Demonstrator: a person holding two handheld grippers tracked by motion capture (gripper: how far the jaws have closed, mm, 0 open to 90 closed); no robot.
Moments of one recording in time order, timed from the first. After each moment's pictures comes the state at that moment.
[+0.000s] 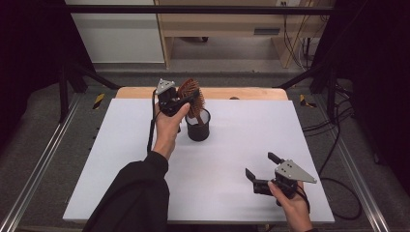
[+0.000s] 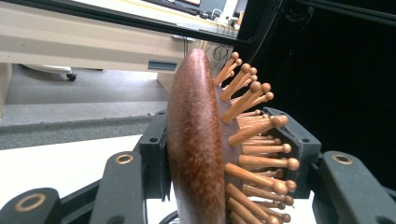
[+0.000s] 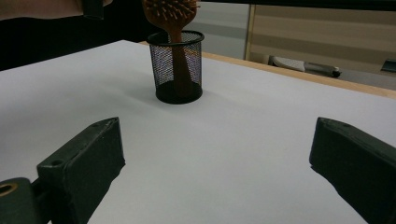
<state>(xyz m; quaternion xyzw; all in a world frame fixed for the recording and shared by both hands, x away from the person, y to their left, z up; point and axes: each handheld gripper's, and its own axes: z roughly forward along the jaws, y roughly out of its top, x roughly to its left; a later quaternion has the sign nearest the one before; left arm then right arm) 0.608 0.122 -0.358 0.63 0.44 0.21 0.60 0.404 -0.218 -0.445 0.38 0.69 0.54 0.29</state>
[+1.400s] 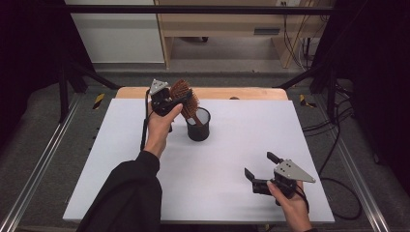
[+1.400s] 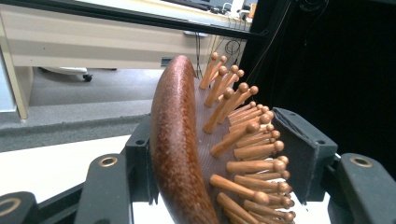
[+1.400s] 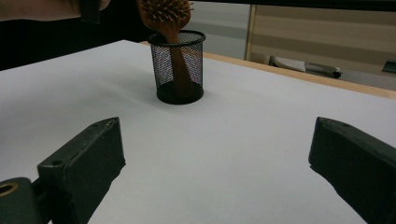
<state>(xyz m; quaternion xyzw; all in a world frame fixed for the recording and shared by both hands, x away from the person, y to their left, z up) 0.614 0.143 -0.365 0.64 0.44 0.23 0.59 0.405 -0.217 -0.445 0.37 0.70 0.54 0.29</state>
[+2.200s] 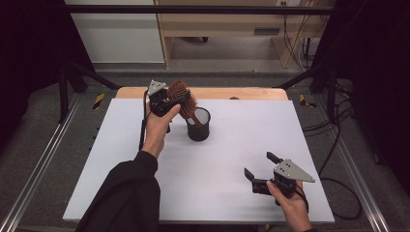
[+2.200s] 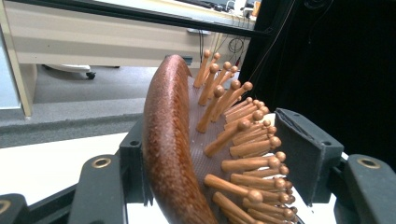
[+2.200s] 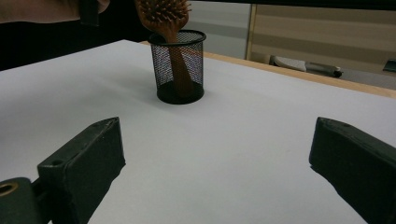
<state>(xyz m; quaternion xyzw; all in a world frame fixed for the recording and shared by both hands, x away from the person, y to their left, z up) 0.616 0.150 -0.370 0.64 0.44 0.23 0.58 0.405 -0.216 -0.446 0.37 0.70 0.54 0.28</state>
